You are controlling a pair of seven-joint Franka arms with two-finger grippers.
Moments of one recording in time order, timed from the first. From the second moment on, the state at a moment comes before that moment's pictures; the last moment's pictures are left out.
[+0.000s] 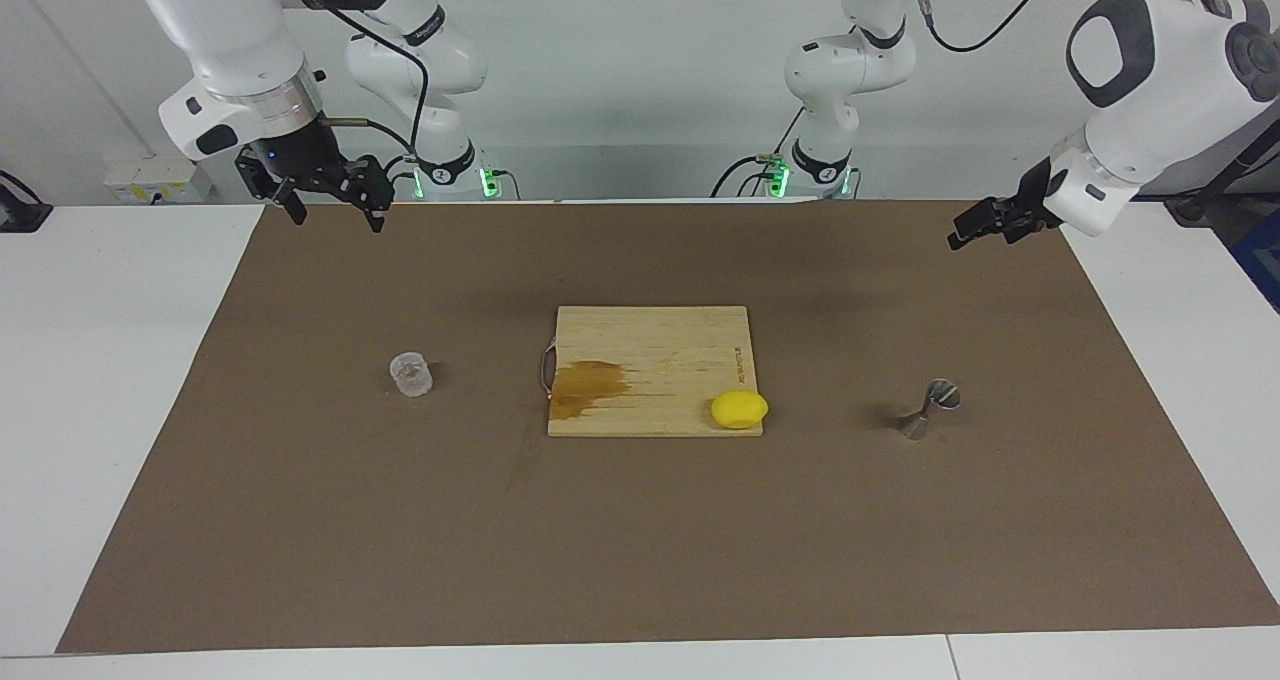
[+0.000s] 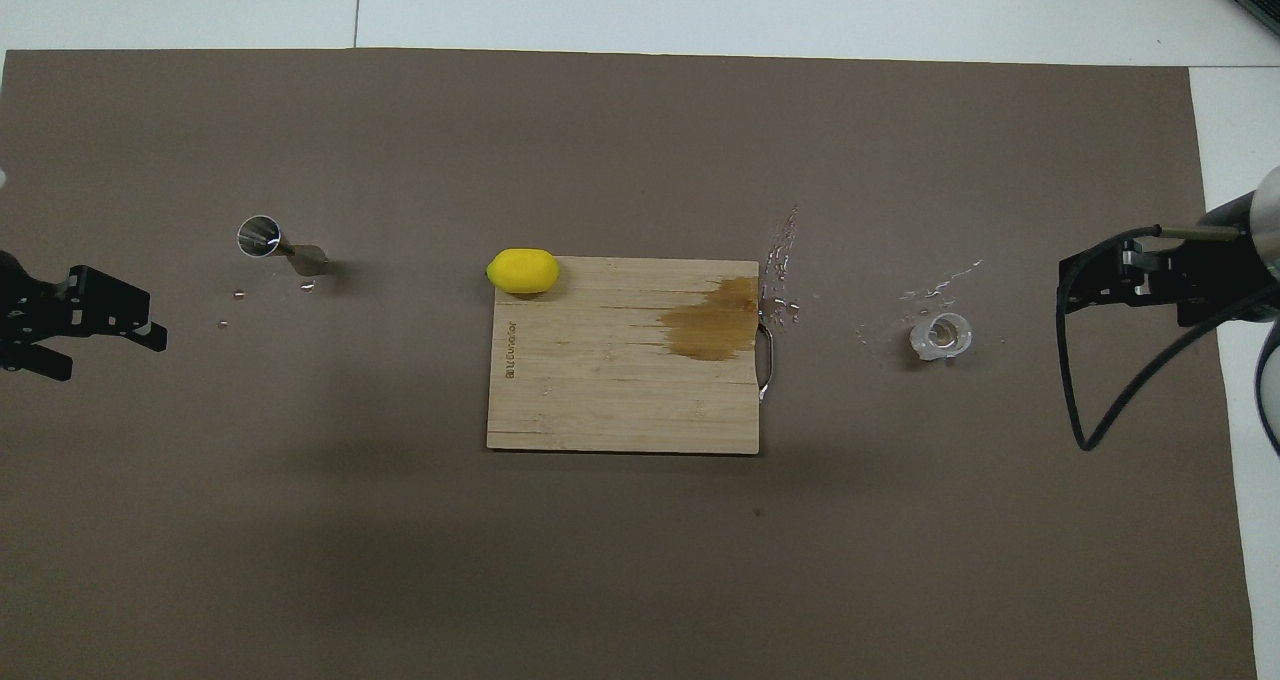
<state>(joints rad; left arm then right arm) 0.19 0.07 -0.06 -1.69 -0.21 1.46 -0.19 -0.06 0.00 0.13 -1.54 -0.02 1.48 0.21</state>
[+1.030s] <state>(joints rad) 0.37 0.04 -0.06 -2.25 -1.31 2.18 -1.07 -0.06 0.00 0.13 -1.54 -0.02 1.48 0.21</state>
